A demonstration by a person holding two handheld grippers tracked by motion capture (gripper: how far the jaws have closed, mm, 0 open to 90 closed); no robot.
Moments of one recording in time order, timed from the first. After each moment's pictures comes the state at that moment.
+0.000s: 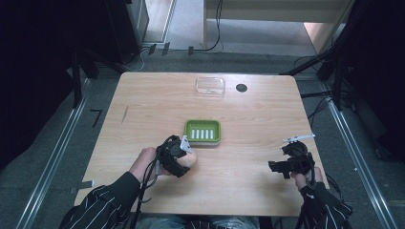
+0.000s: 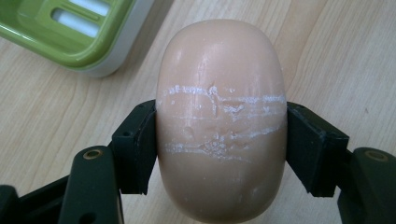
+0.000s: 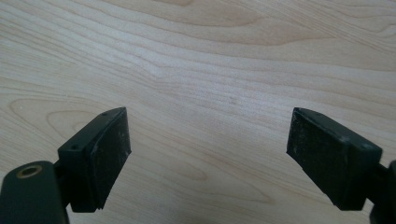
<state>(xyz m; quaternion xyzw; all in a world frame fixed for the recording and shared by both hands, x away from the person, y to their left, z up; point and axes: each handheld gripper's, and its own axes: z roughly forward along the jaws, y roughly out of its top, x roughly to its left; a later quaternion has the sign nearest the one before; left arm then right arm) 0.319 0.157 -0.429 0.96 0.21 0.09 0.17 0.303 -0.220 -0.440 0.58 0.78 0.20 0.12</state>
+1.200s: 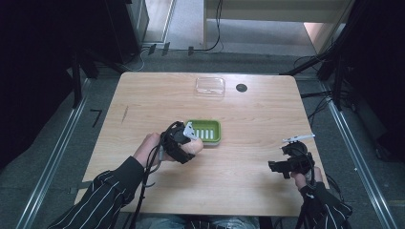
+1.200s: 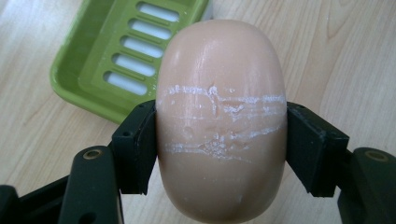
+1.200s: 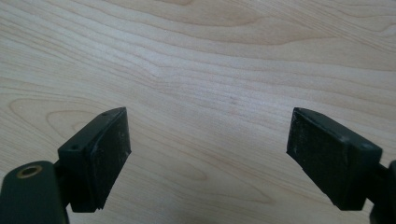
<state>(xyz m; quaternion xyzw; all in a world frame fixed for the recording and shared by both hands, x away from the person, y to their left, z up) 0.349 0.147 -0.406 0.96 0.18 0.11 0.20 0.303 -0.219 -0.440 0.58 0.78 0.20 0.12</state>
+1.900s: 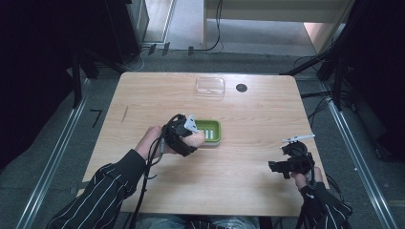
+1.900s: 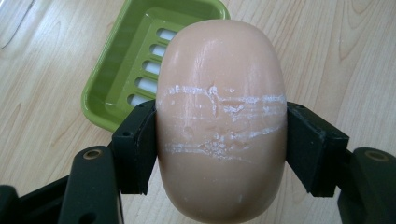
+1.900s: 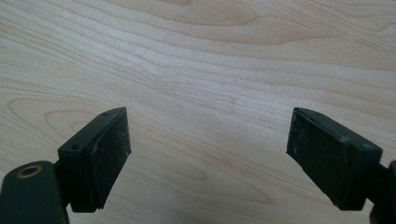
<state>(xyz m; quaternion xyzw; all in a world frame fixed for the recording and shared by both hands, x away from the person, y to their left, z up) 0.364 0.144 -0.397 0.96 0.17 0.12 0.21 0.303 -0.220 -0.440 0.58 0.78 0.20 0.12</state>
